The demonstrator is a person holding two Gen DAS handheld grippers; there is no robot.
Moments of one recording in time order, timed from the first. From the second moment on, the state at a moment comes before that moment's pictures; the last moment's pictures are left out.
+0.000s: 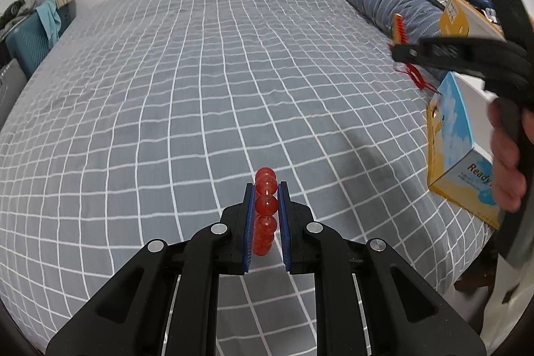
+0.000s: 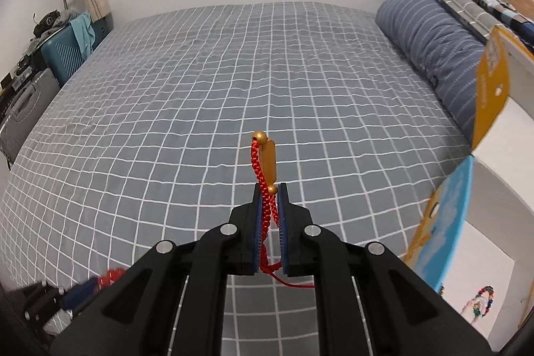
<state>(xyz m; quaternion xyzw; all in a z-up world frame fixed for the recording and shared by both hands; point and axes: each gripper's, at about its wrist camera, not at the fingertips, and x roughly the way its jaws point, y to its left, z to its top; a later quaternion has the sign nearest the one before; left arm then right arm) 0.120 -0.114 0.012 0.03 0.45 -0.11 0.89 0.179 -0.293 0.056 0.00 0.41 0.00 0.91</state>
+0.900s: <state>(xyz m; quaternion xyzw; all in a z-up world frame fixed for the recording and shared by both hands) 0.129 -0.289 0.083 0.09 0.38 -0.25 0.89 0.083 -0.453 0.095 0.06 0.37 -0.14 0.92</state>
